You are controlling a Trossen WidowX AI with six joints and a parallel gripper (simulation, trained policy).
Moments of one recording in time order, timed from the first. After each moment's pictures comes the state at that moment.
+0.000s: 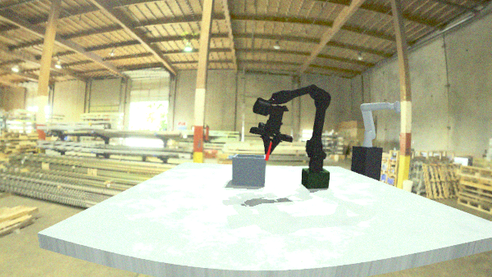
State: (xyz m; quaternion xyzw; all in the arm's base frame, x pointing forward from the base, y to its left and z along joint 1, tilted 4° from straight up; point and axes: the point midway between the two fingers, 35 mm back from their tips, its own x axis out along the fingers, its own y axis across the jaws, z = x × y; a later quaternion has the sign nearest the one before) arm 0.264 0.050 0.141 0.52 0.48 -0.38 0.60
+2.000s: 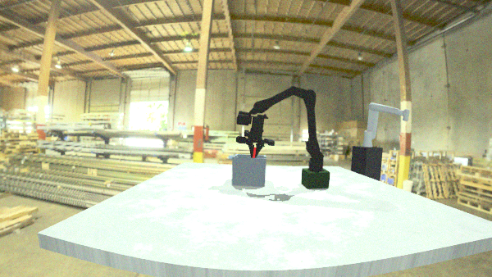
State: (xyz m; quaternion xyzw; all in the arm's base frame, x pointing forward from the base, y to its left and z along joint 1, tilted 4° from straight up) arm 0.300 -0.104 0.102 0.48 0.47 -0.45 0.58
